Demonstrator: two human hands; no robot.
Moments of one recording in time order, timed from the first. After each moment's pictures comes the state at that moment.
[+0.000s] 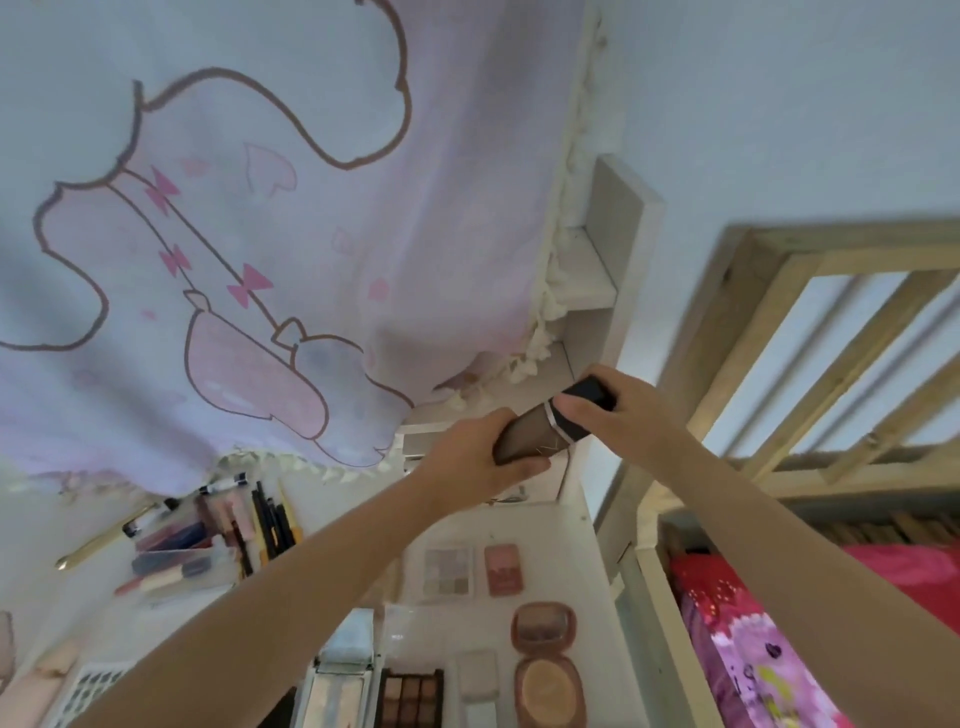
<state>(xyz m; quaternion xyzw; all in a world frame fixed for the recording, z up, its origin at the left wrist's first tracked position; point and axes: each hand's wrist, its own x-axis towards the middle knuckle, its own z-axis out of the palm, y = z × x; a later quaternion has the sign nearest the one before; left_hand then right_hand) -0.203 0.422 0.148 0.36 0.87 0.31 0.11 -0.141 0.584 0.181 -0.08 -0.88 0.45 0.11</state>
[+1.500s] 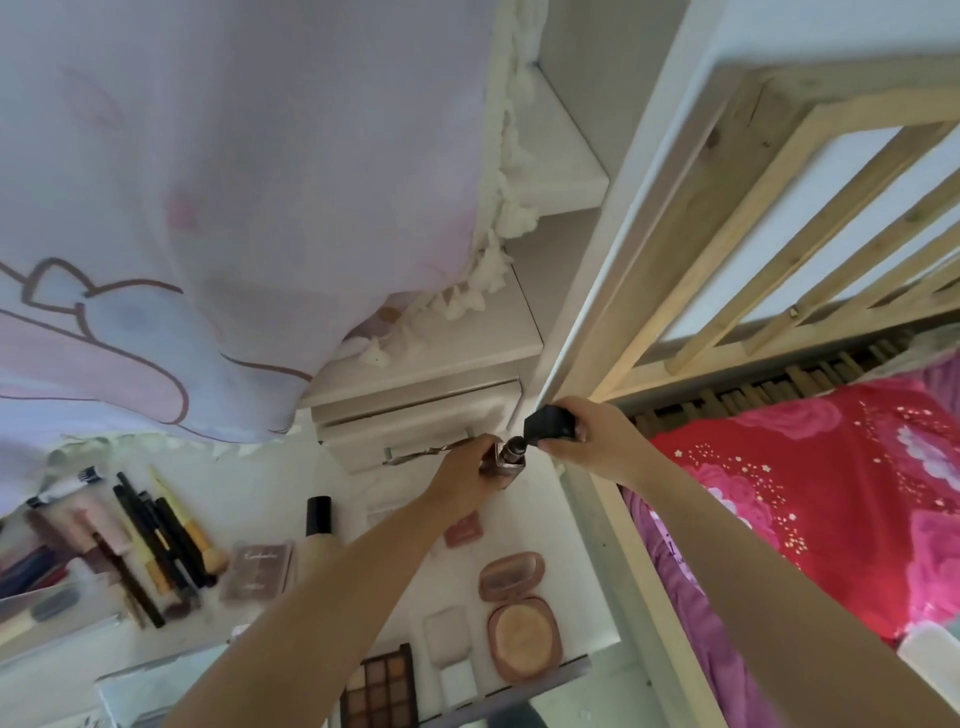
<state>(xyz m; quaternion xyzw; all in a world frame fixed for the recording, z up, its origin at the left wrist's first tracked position) -0.221 0.481 -0.025 0.26 0.81 0.40 0.33 -0.143 0.623 0.054 -0.22 -0.89 0.40 -0.05</state>
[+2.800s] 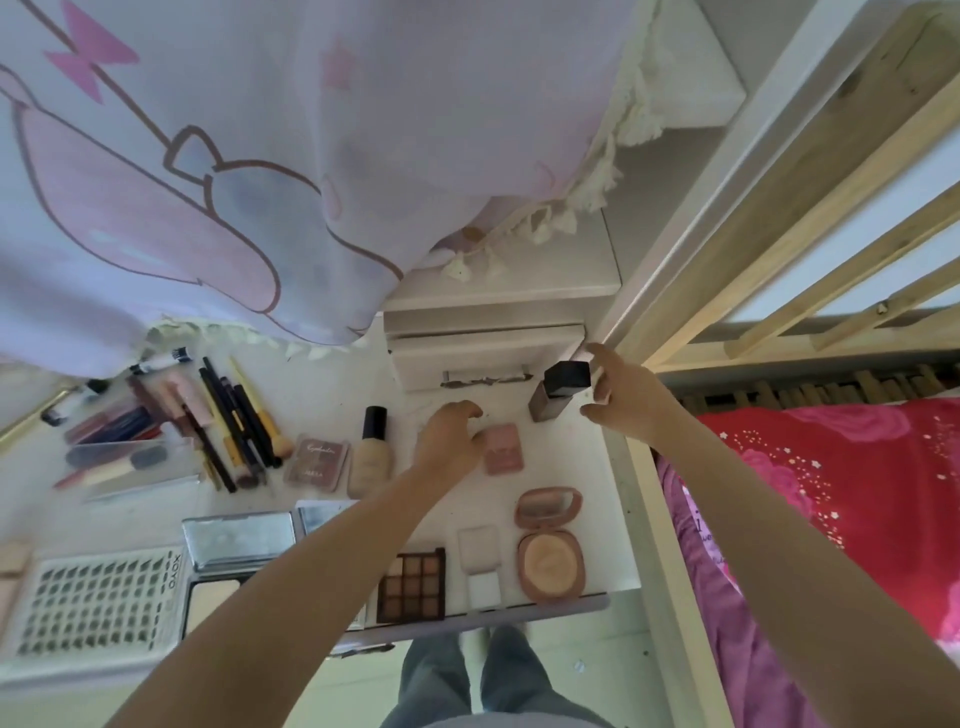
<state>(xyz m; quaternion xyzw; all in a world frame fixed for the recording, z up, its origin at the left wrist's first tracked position) -0.210 0.409 -0.036 0.15 0.90 0.31 0.26 -0.150 0.600 0.038 -0.20 -0.93 0.25 -0.15</state>
